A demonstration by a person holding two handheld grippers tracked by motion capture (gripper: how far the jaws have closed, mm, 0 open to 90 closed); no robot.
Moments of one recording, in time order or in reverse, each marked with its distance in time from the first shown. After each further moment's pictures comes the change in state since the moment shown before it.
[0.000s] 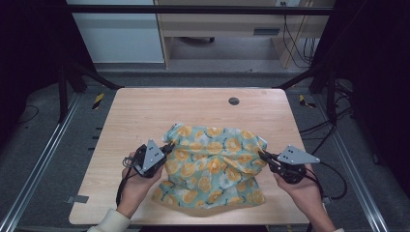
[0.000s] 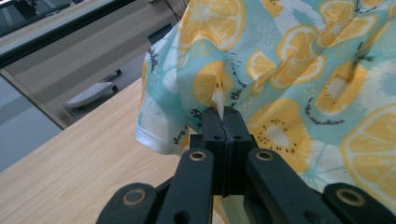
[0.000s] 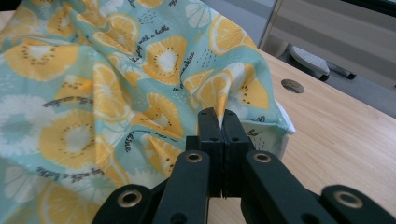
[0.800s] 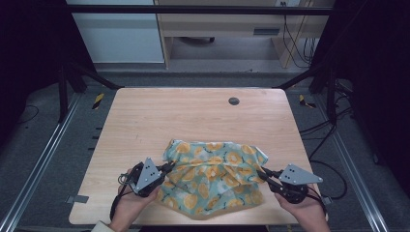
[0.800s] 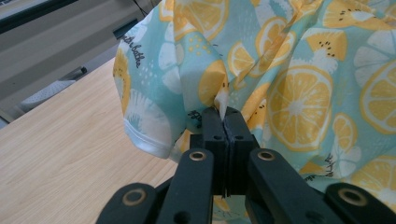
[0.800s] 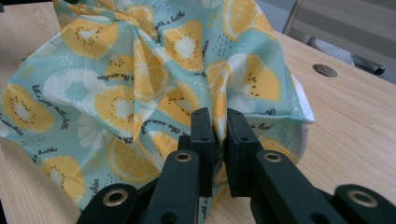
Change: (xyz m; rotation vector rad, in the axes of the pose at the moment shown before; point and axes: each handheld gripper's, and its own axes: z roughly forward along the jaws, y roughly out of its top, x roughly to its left) left arm -0.025 -0.022 -0.024 0.001 -0.131 -0.005; right arm 0.029 -0.024 -0.020 0.012 0.071 0.011
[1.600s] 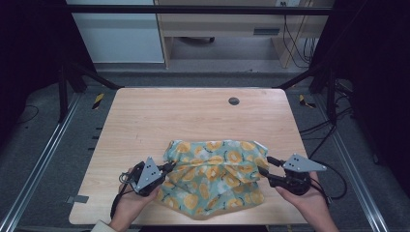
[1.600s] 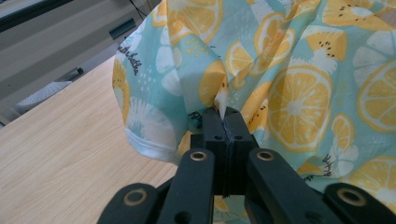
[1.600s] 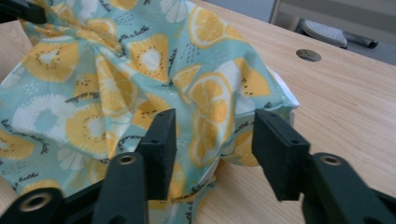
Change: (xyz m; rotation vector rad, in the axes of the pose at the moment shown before) left arm 0.002 0.000 0.002 0.003 -0.012 0.006; right arm -0.022 0.011 0.002 0.034 -0.039 0.120
